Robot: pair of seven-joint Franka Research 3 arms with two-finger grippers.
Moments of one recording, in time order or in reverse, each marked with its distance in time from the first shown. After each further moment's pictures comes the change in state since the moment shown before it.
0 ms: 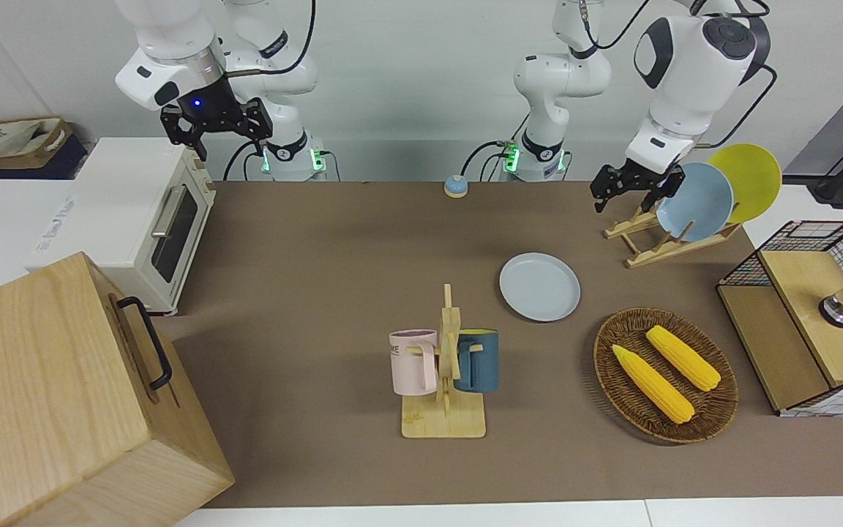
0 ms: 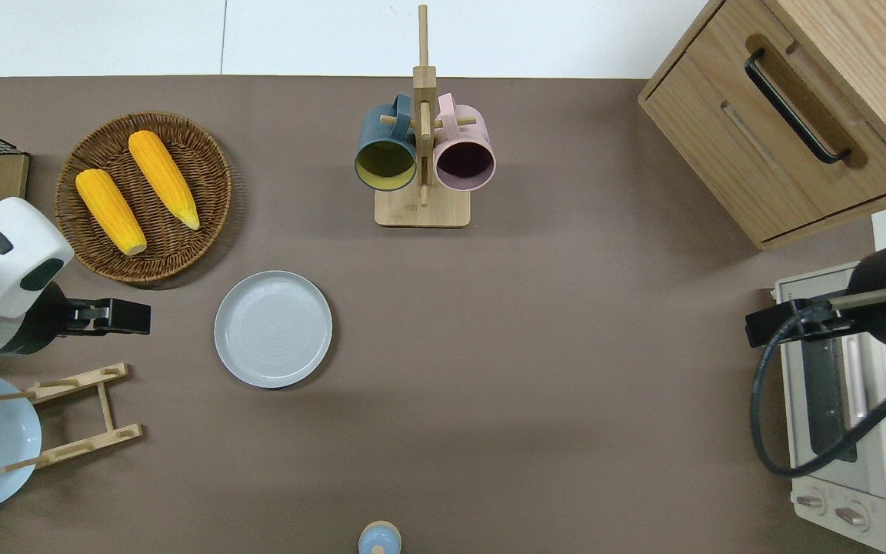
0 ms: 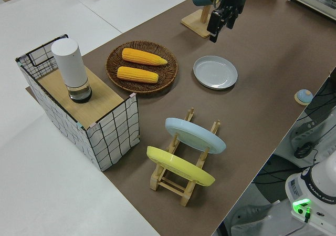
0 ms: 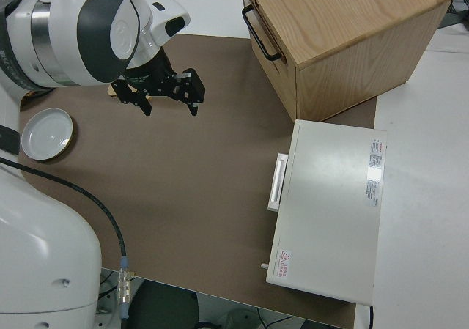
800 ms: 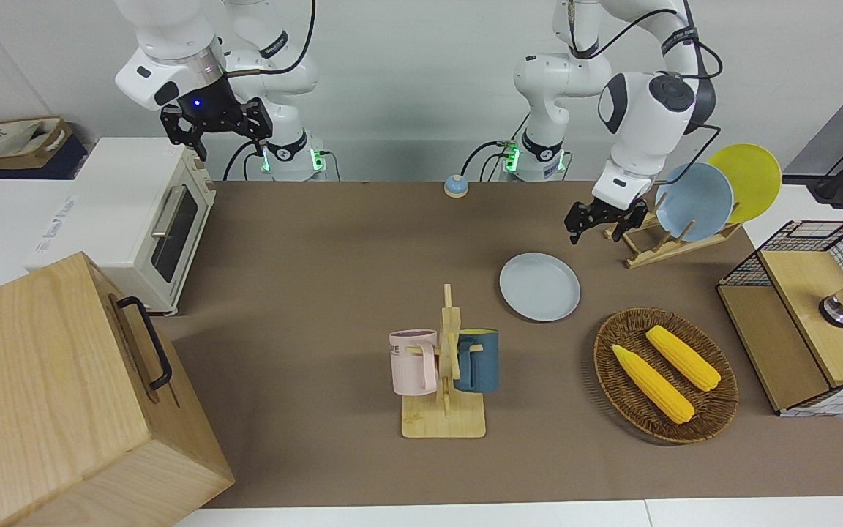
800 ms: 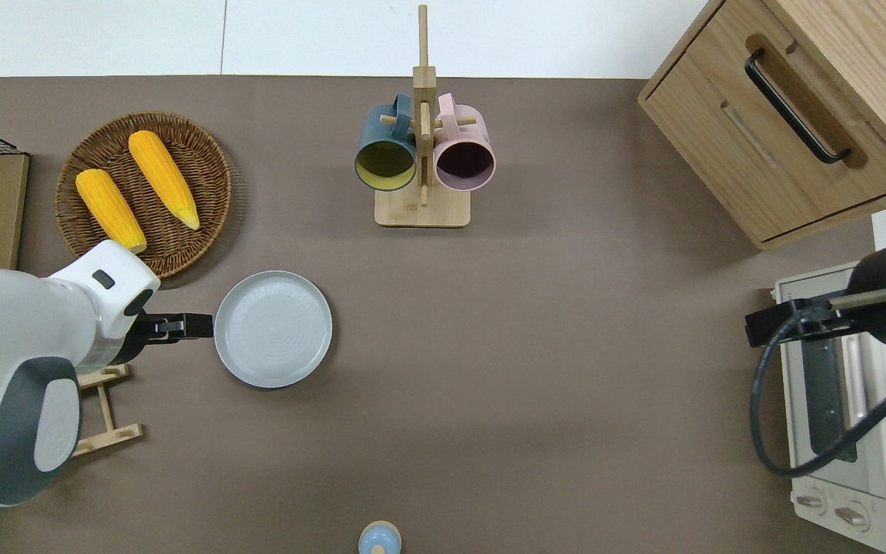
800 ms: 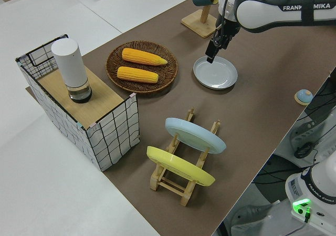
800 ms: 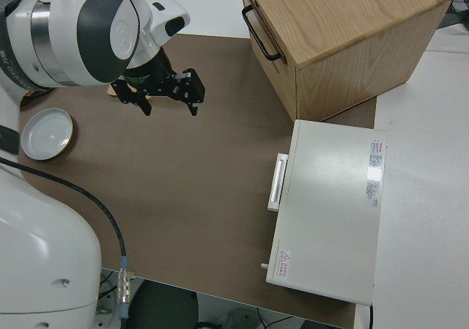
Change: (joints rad) left arm 0.000 -0.003 -0.043 -0.275 -0.006 0.341 -0.084; right arm 0.000 0.000 0.000 0.000 0.000 0.000 0.000
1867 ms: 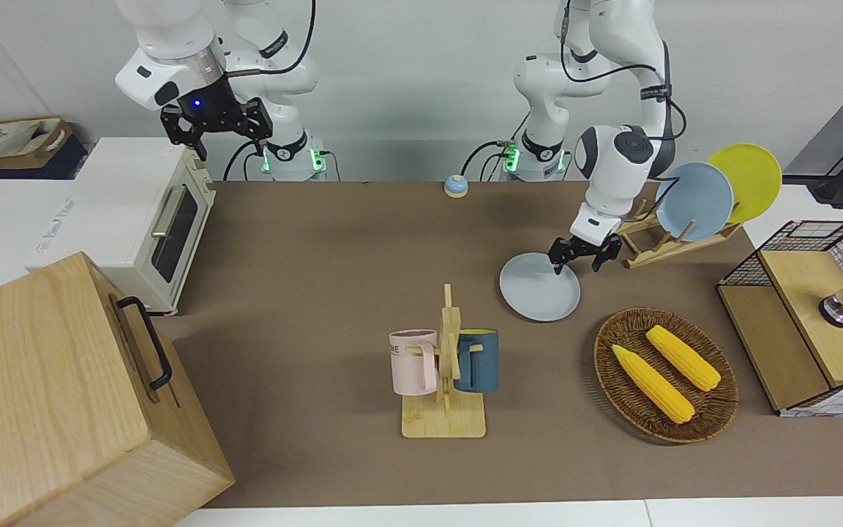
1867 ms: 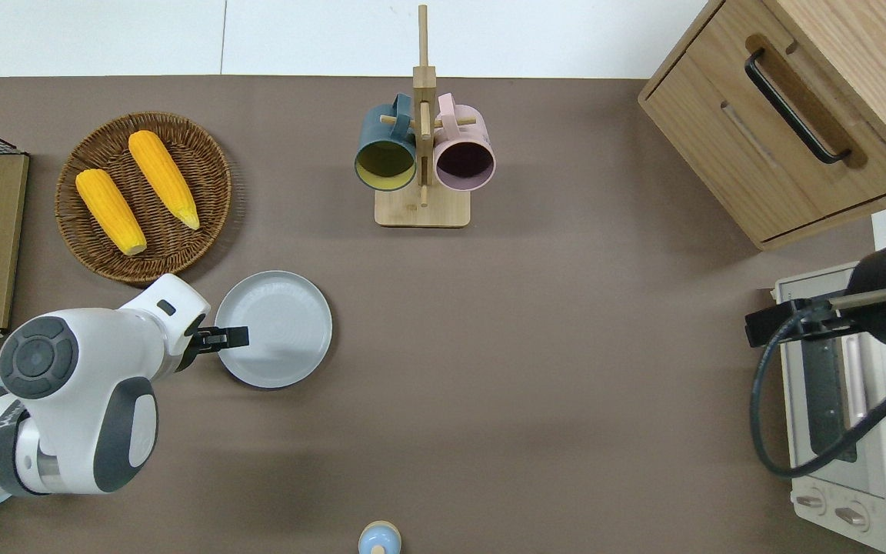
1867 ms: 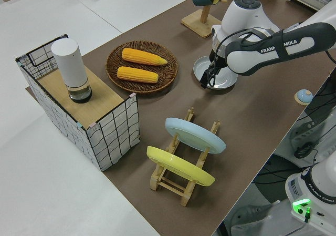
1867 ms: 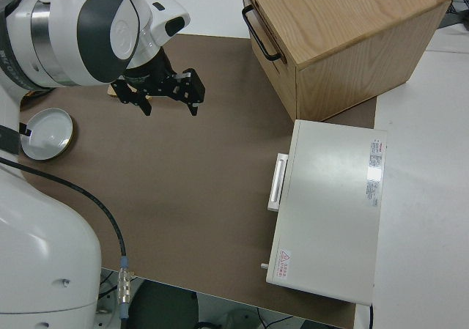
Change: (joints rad) left arm 0.000 0.125 -0.004 -0.208 0.000 0.378 -0.009; right arm 0.000 0.000 0.000 0.000 0.000 0.000 0.000
